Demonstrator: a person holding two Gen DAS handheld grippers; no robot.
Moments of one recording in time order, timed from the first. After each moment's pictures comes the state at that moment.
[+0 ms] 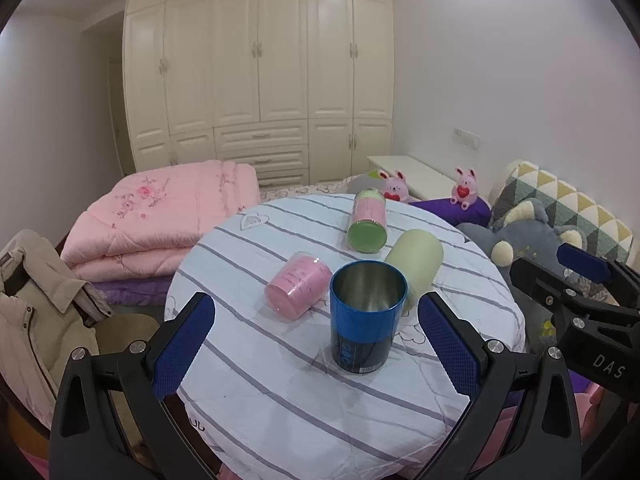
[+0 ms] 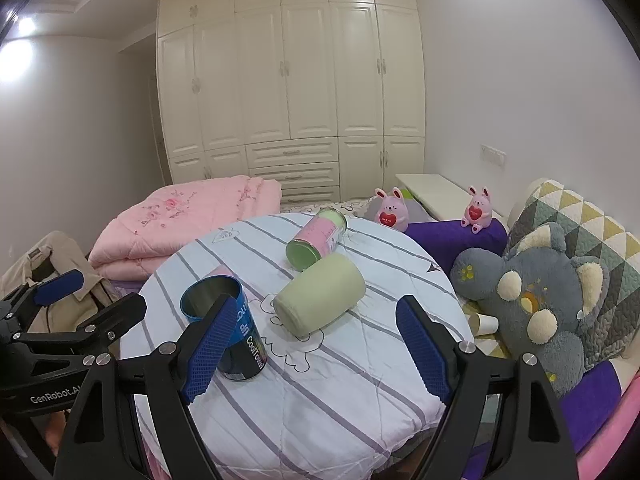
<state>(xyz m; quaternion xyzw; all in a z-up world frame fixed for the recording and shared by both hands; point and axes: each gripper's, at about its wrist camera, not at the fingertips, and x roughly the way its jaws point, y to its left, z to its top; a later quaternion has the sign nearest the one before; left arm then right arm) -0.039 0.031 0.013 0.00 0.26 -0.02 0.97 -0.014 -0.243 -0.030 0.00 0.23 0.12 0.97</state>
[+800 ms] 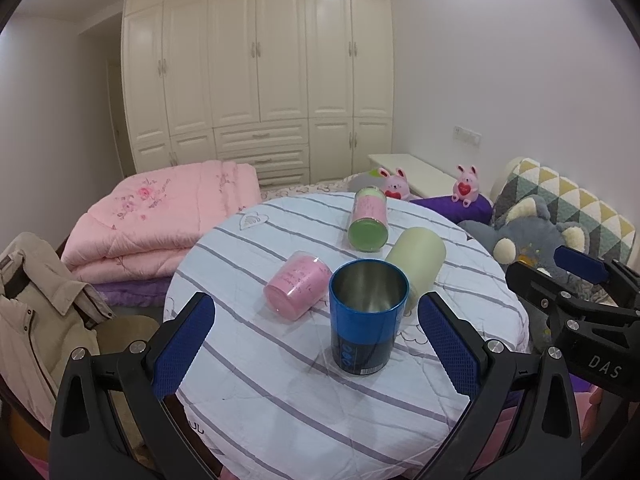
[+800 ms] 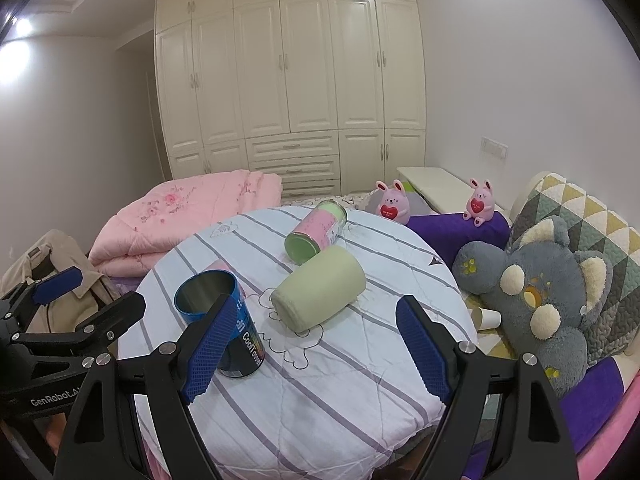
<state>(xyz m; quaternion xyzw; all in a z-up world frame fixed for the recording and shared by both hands) -0.038 0.030 0.010 0.01 0.26 -0.02 0.97 -0.008 -0.244 -0.037 0.00 0.24 0.12 0.96</state>
